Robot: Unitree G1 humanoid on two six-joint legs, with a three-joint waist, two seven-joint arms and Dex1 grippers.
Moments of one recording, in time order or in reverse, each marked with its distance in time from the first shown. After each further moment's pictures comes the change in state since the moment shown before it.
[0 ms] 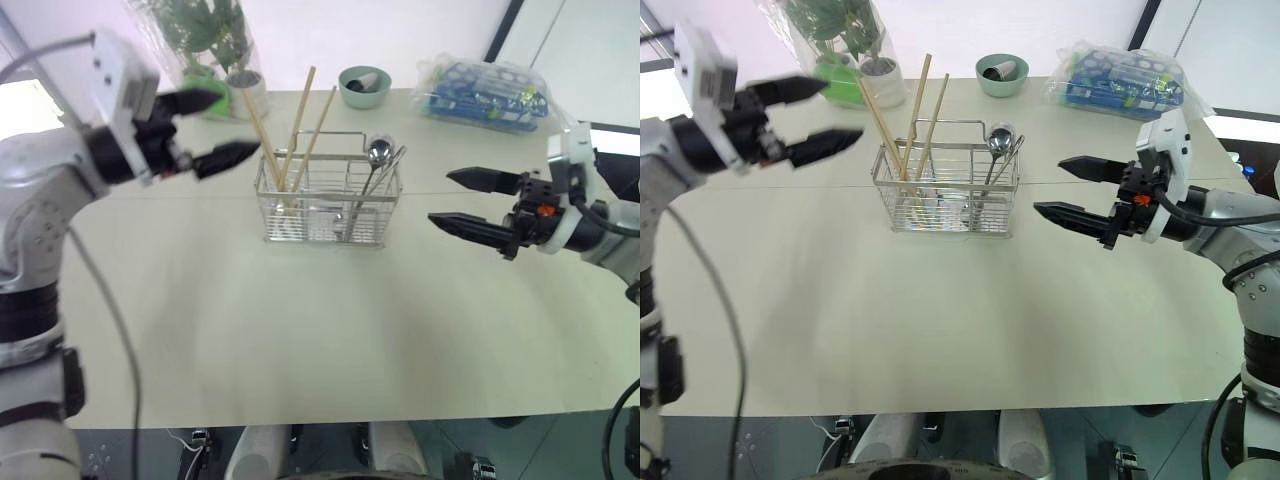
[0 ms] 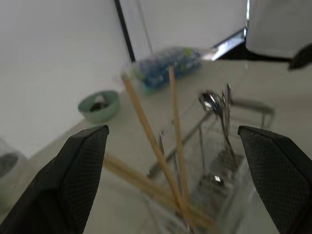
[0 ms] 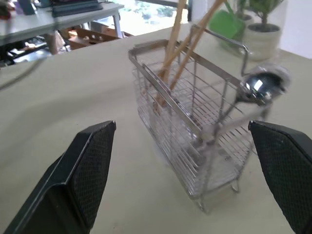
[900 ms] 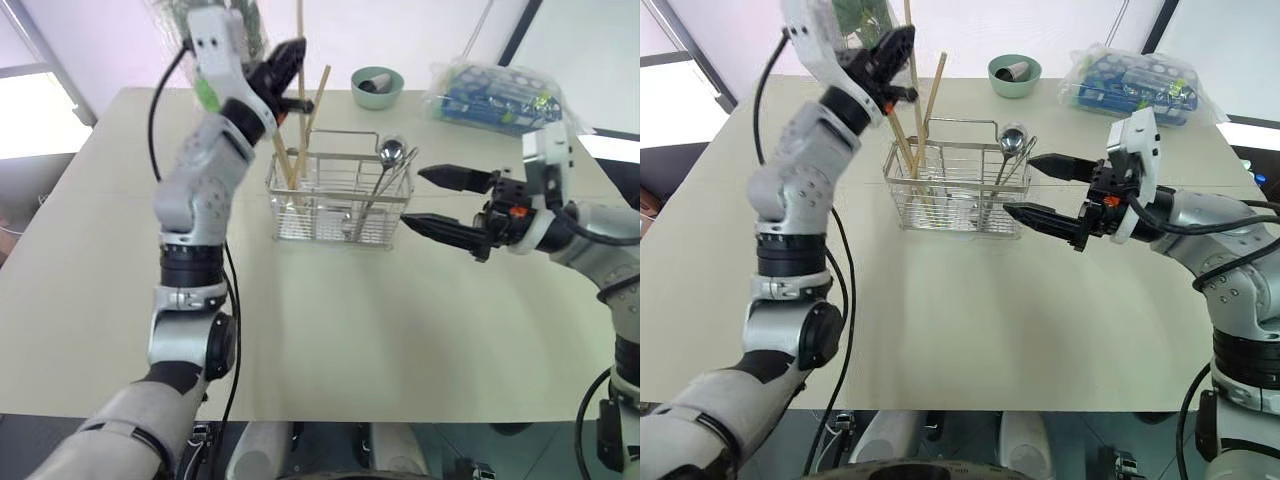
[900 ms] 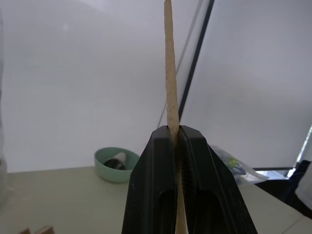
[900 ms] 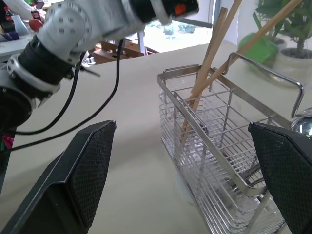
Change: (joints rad) left arm -0.294 -0.808 -0.030 0.367 0.219 -0.358 0.637; right arm -0.053 0.111 0.035 -0.116 0.062 0.047 -0.093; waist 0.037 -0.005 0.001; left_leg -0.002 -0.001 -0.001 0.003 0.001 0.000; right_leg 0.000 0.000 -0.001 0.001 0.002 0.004
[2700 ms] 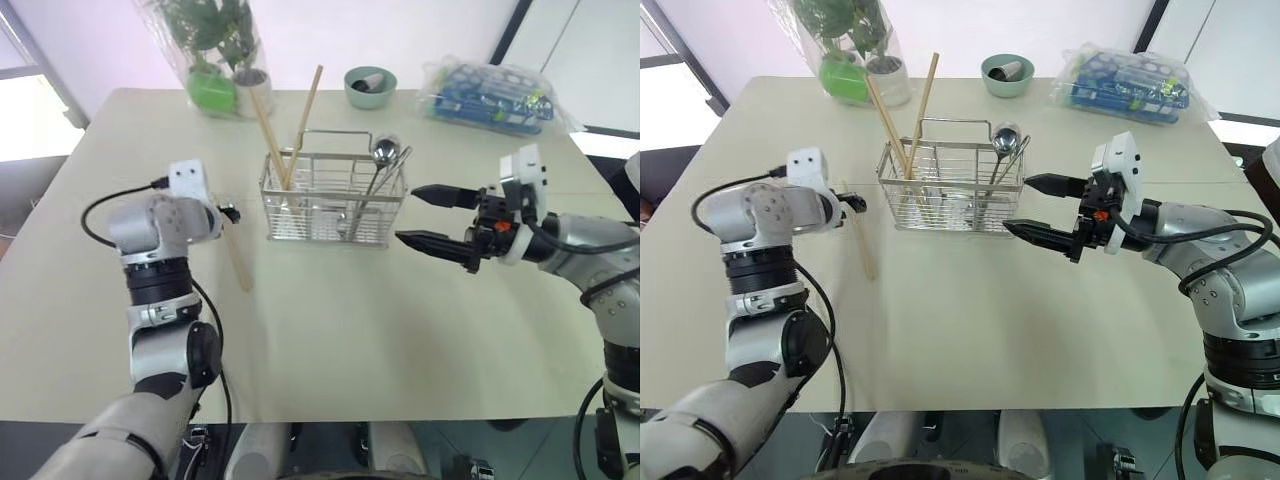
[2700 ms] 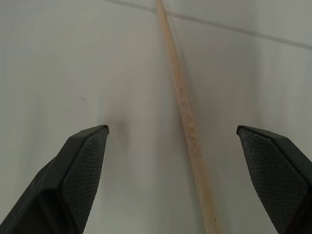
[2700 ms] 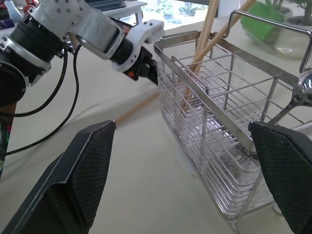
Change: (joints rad) left arm 0.052 0.078 0.211 0.036 0.188 1.049 0.558; right arm 0.029 0.010 0.071 0.060 -0.092 -0.046 0.064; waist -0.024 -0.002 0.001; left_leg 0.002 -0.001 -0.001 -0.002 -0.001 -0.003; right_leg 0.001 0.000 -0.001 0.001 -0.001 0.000
